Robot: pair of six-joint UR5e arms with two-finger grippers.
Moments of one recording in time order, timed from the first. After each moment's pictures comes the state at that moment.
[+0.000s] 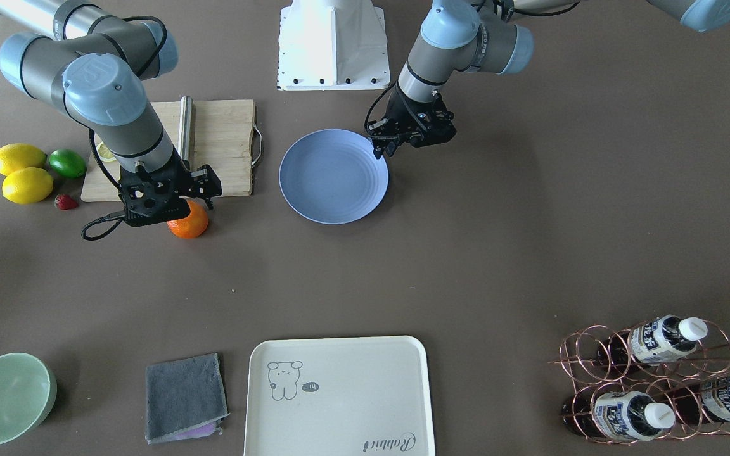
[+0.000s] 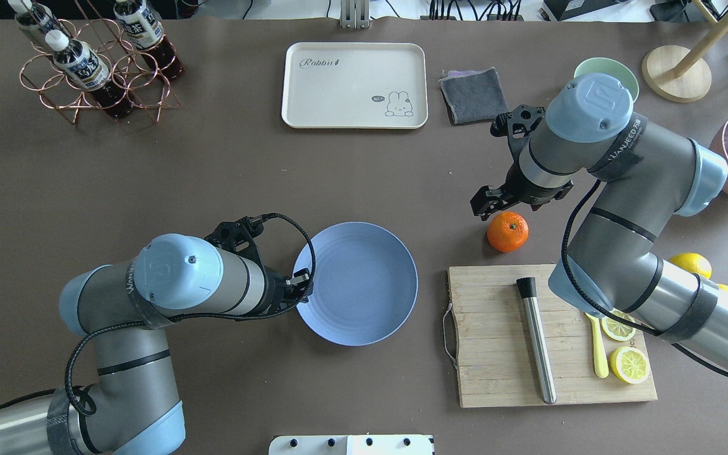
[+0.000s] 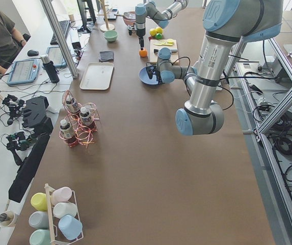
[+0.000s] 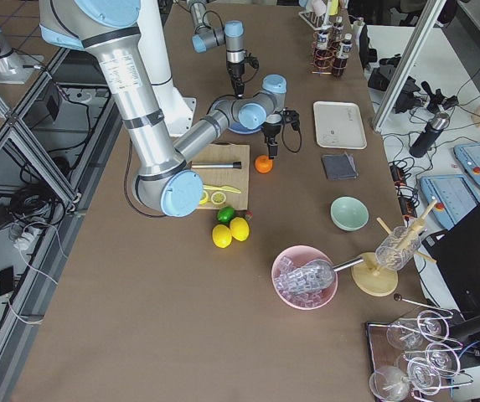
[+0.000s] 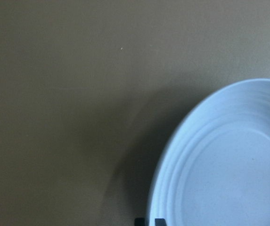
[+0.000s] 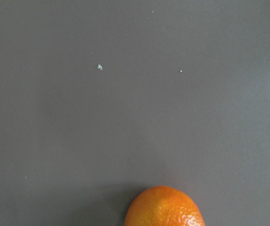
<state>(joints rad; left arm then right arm) -0.38 -2.01 -1.80 -1.96 -1.80 -1.75 0.73 -1.15 1.74 -1.51 2.03 0.81</state>
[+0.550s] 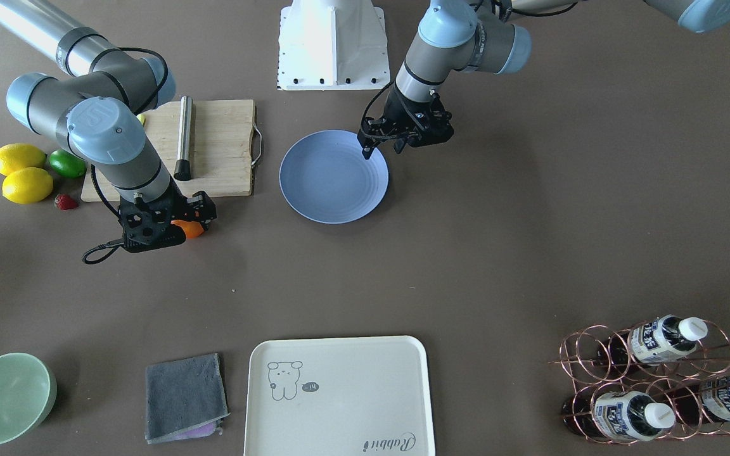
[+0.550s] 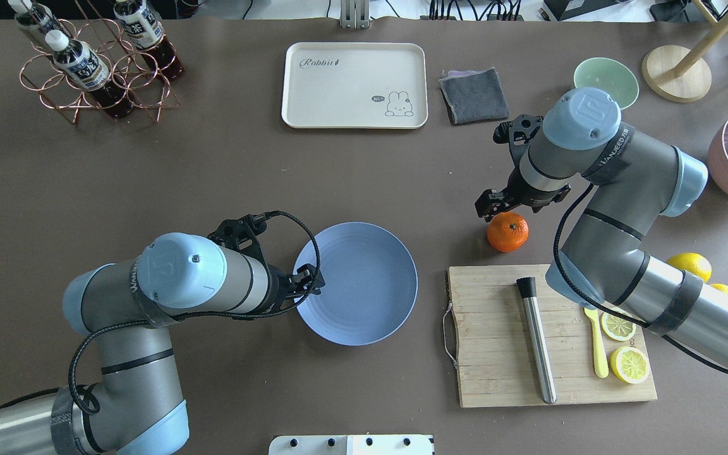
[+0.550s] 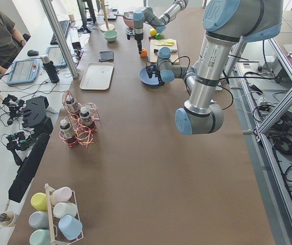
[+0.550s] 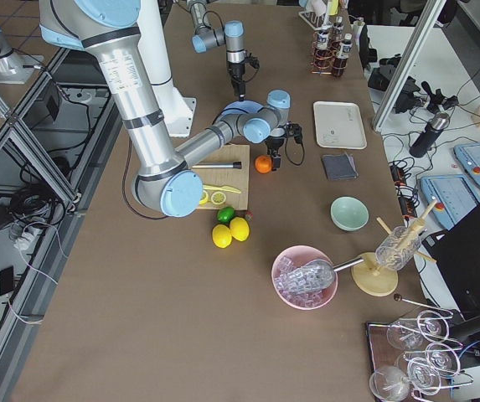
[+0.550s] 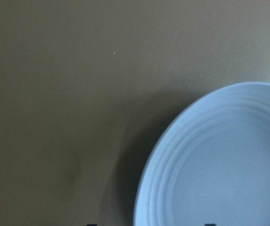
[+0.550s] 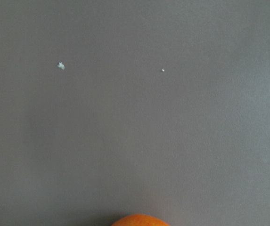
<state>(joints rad) -0.38 -2.03 -1.80 -1.96 -1.79 -1.75 0.73 -1.16 1.64 -1.43 2.03 0.82</state>
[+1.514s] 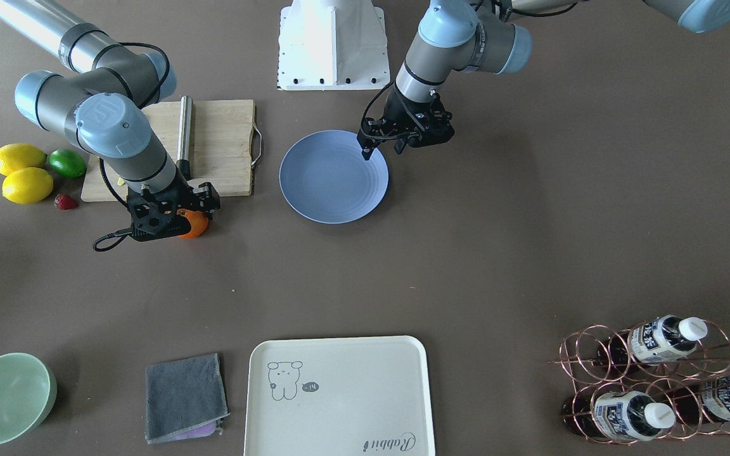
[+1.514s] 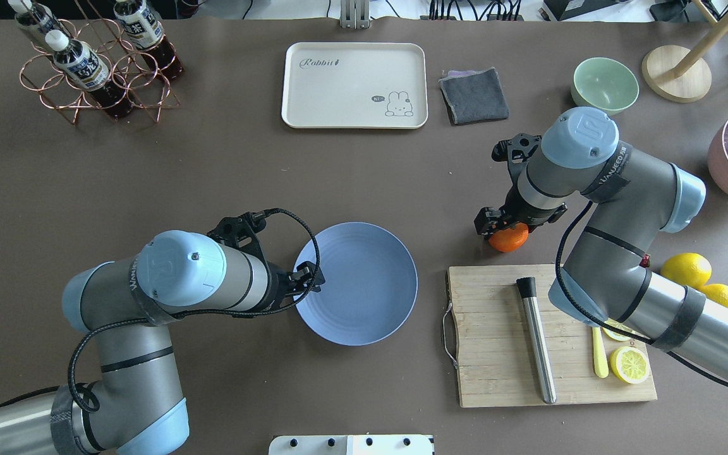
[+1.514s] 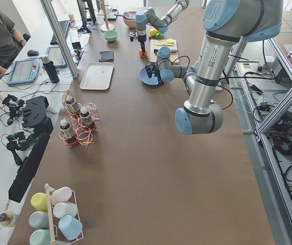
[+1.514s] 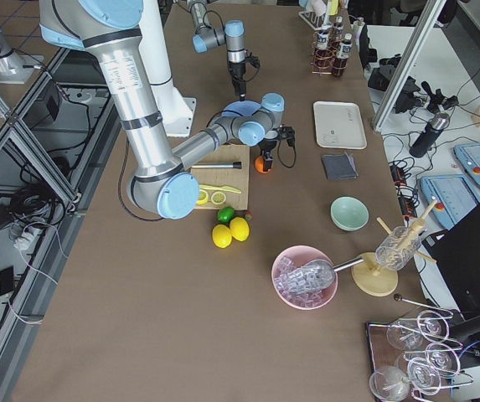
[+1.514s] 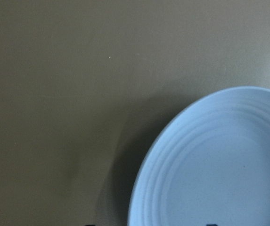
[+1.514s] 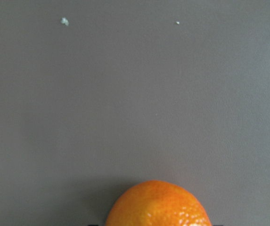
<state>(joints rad) -0.38 -2.03 -1.80 -1.95 -1.79 -1.75 0.69 -1.19 1.66 -1.41 2.05 0.87</state>
